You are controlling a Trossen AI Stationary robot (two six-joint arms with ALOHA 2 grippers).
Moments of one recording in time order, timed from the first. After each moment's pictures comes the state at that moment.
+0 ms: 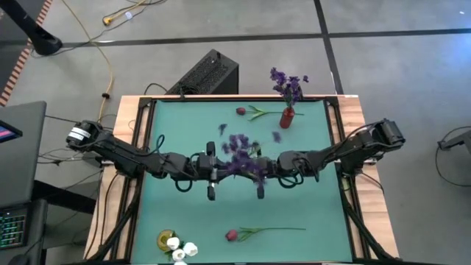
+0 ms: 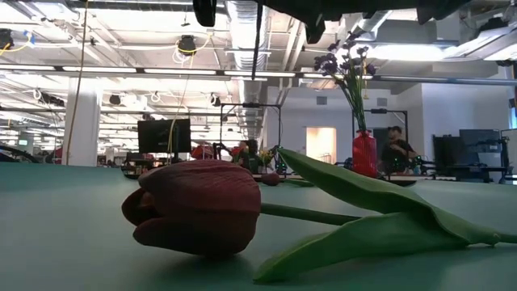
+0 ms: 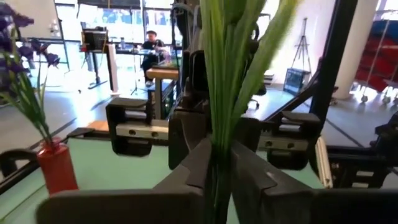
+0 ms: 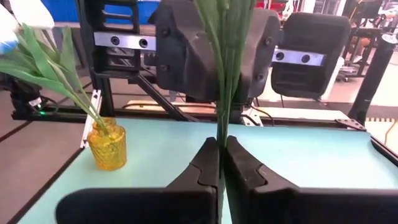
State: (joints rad) left arm -0.27 1.41 0.78 0.68 -0.35 -0.05; right arm 0.23 1.51 0.83 0.63 0.19 -0.01
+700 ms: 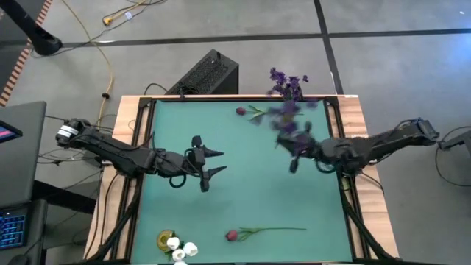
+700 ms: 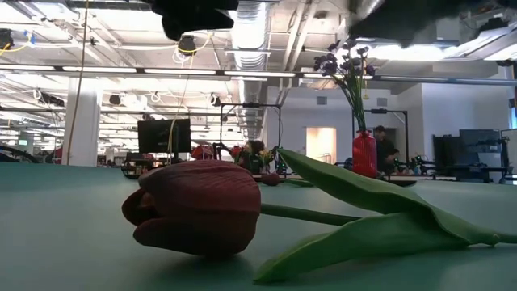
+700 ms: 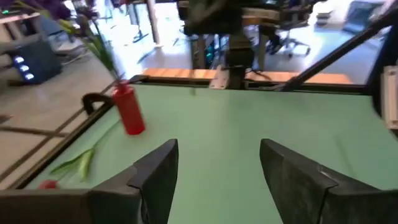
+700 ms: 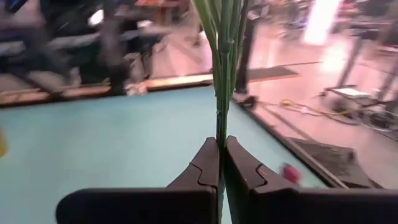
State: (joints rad) left arm -0.27 1.24 0.75 0.27 -0.51 -0.07; right arm 0.23 0.83 0.56 0.10 0.65 0.07
